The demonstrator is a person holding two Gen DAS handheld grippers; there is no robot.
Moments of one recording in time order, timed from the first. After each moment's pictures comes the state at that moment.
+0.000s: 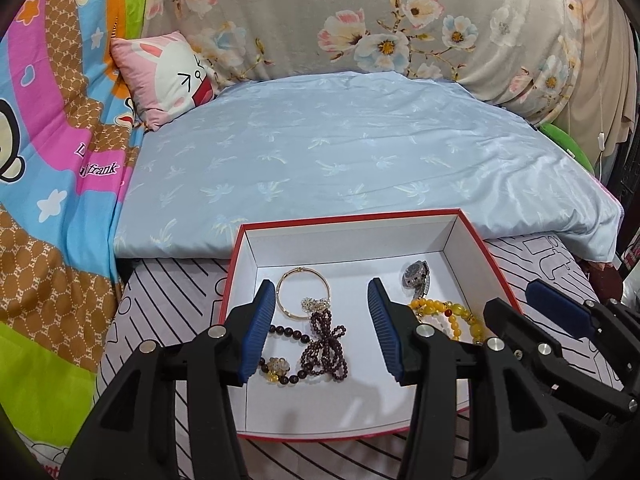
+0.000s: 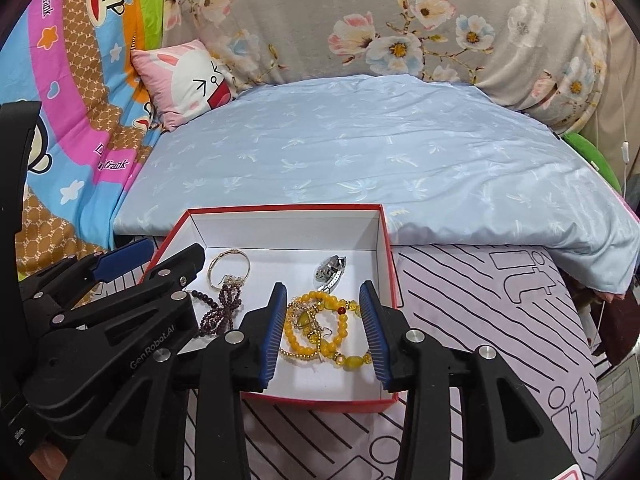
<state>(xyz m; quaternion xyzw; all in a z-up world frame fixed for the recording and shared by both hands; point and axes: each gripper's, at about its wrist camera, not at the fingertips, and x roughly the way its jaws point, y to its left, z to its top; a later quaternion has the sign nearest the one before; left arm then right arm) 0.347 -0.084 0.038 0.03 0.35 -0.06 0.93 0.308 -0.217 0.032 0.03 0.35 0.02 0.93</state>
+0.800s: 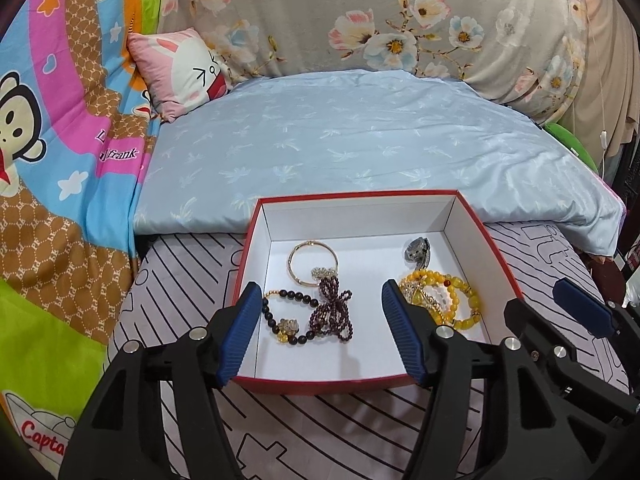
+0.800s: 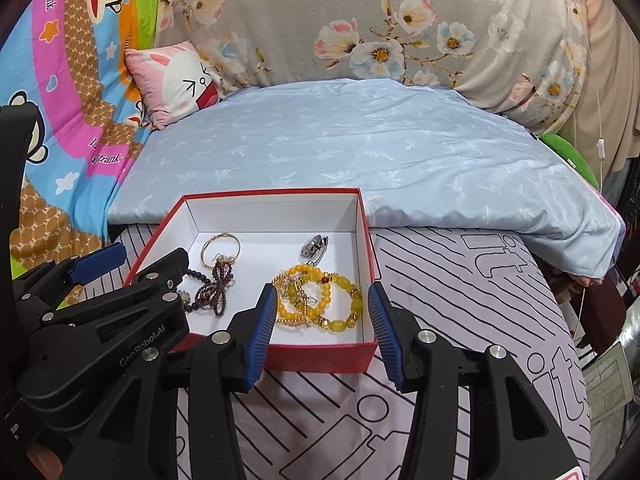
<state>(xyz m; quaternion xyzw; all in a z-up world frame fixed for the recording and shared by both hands) 0.313 -0.078 0.033 0.02 0.35 -0.04 0.93 0.272 -0.214 0.029 0.02 0.35 -0.01 0.94</state>
